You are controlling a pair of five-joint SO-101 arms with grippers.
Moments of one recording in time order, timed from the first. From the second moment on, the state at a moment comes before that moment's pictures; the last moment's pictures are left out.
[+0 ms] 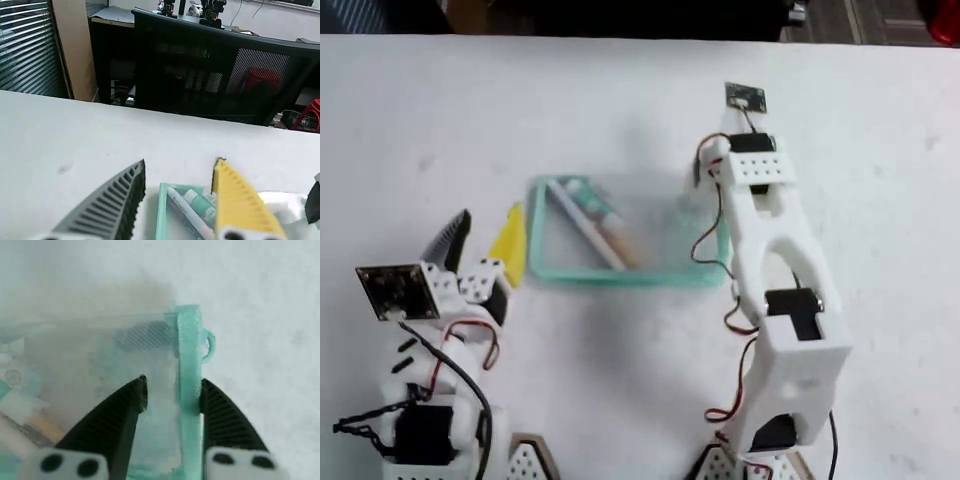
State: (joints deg) left arm -4.8 -104.0 78.5 45.5 10.3; right arm -6.9 21.5 -5.3 70.4 -11.0
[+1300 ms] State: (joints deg) left arm -4.8 -67.6 24.7 77.0 -17.0; right arm -7.2 -15.3 -45.0 97.2 -0.7
